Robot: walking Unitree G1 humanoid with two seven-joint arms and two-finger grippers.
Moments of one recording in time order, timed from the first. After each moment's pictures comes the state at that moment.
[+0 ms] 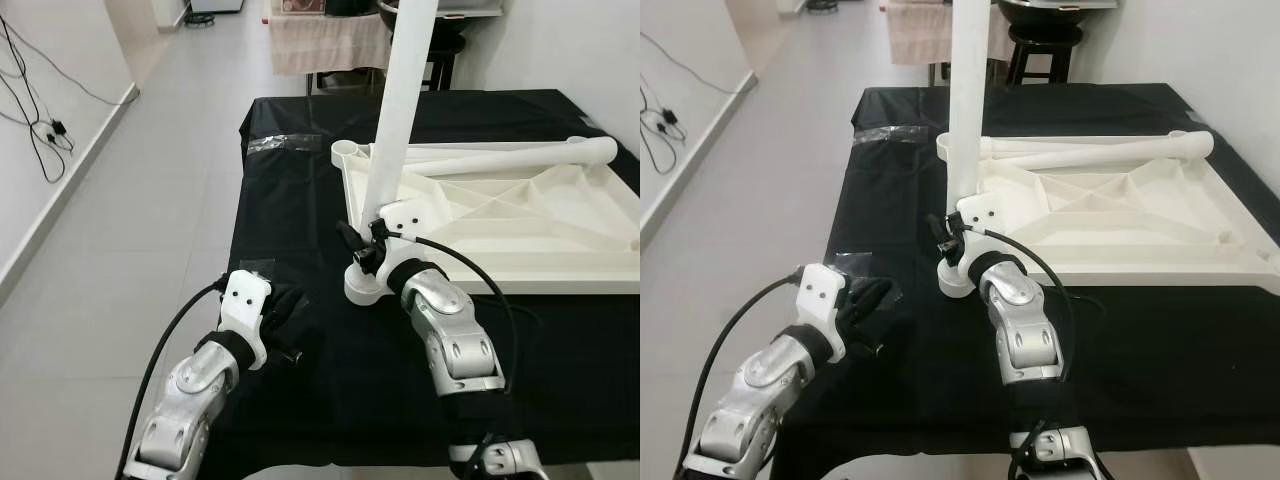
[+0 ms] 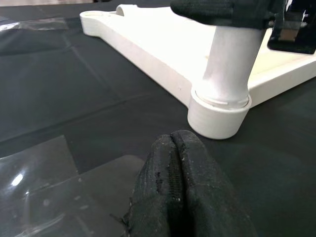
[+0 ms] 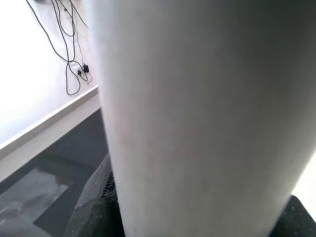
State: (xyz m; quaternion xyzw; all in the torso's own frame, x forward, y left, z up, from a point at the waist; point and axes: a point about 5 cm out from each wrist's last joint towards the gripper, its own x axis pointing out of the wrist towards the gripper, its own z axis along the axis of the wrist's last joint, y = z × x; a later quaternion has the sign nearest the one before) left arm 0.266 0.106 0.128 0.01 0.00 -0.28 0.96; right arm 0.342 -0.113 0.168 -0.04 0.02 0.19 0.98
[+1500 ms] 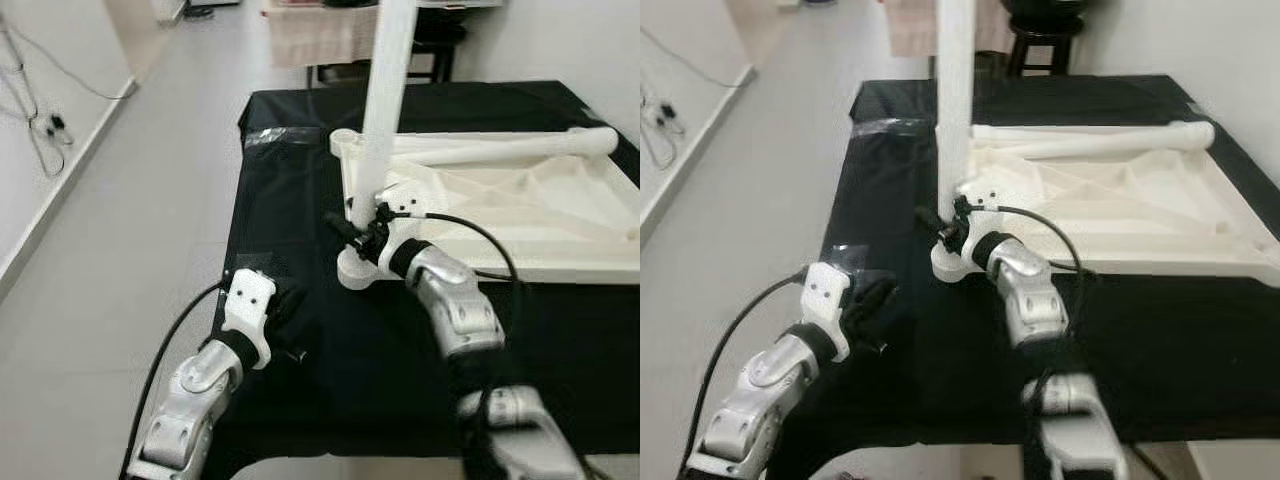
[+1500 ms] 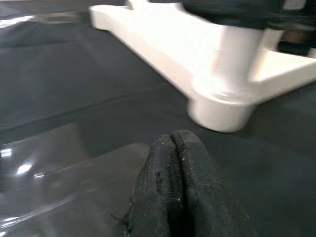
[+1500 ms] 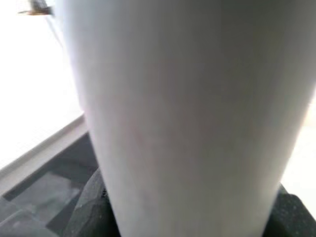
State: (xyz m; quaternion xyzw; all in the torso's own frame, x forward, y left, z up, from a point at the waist) left arm 0.266 0.107 0.128 0.01 0.00 -0.27 0.96; right arm 0.333 -0.109 0.165 -0.03 -0.02 0.21 0.98
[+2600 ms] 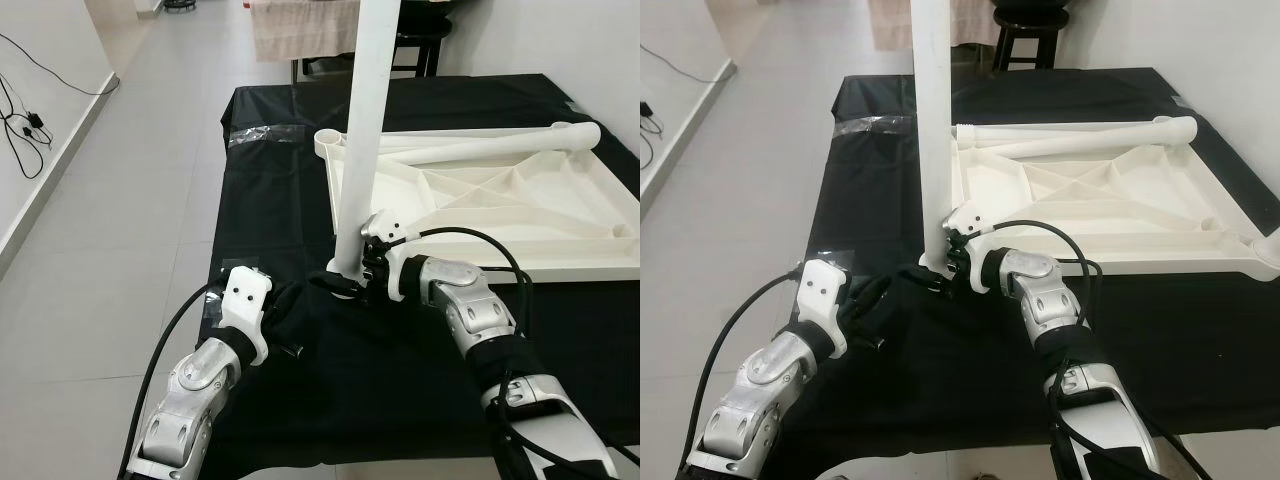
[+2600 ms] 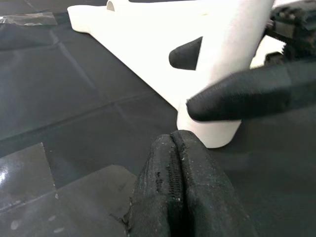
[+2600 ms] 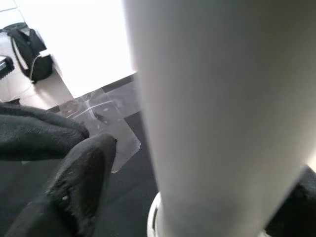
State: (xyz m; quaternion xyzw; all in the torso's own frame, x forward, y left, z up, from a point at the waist) left arm 0.268 0.104 0.130 0.01 -0.01 -0.27 0.96; right arm 0.358 -0.126 0.157 -0.08 0.08 0.49 0.86
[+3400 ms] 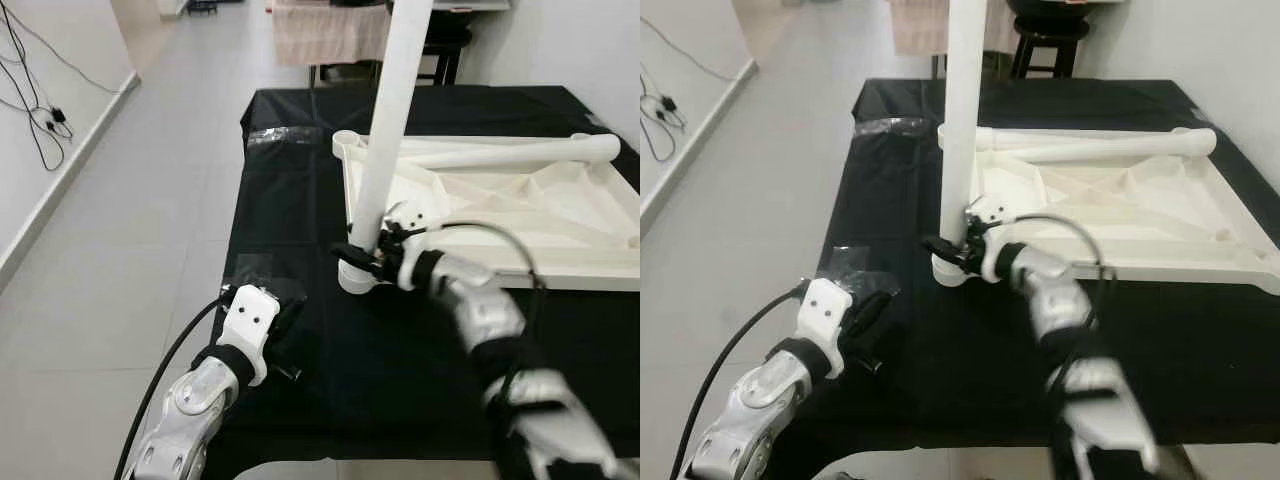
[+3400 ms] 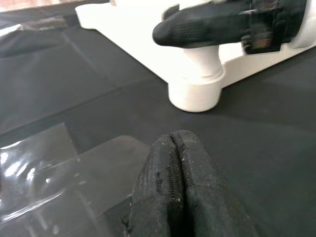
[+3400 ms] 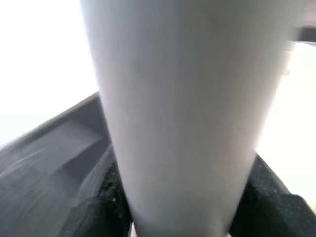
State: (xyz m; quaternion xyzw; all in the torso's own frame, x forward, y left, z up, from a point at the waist) left arm 0.248 0.103 0.128 0.06 0.00 -0.27 0.96; right arm 0.348 -0.133 0.142 -0.03 0.04 0.25 0.97
